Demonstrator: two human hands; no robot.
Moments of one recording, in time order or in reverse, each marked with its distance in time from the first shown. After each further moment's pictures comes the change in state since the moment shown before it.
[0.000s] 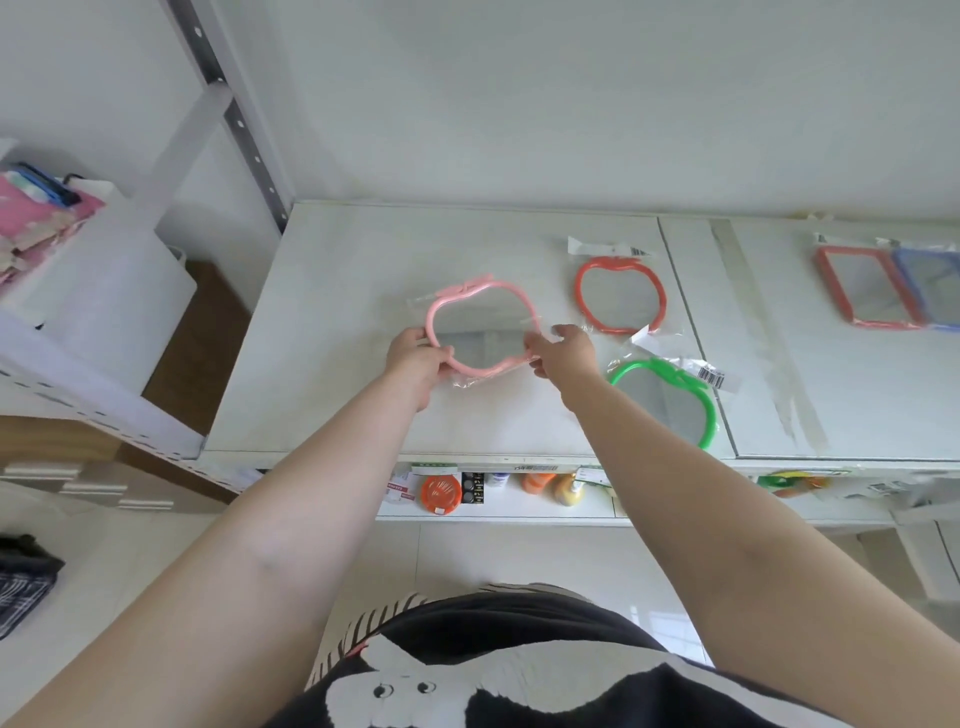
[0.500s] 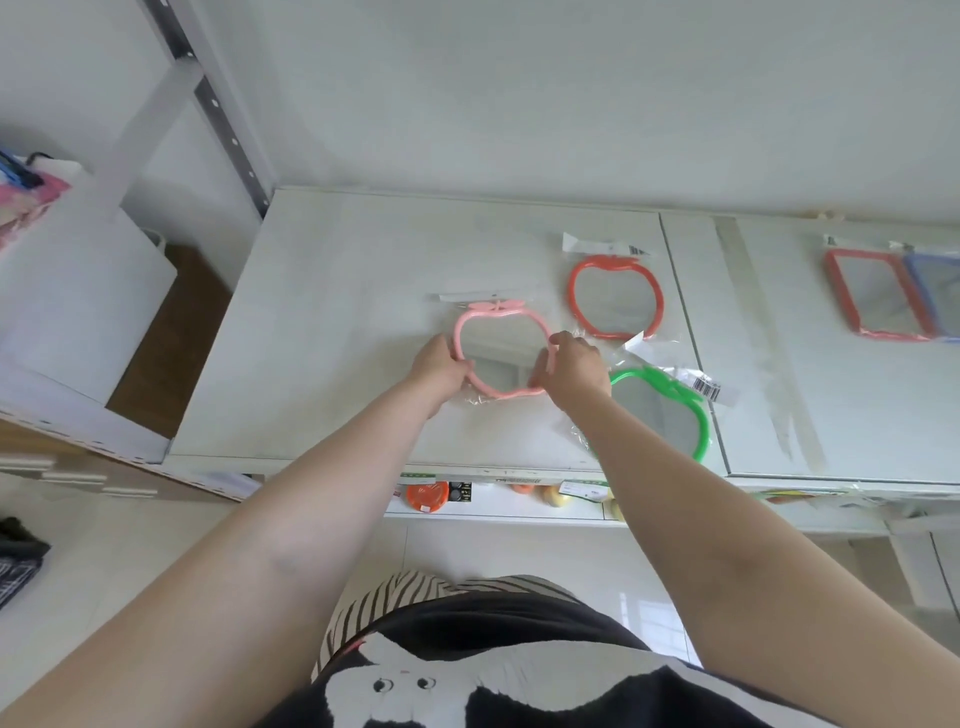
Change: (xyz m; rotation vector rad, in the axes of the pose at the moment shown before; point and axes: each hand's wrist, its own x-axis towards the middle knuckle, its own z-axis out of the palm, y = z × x) left_hand 0.021 -0.017 0.040 0.557 -0.090 0.103; right_hand 0.026 0.017 -0.024 -0.778 0.061 -0.243
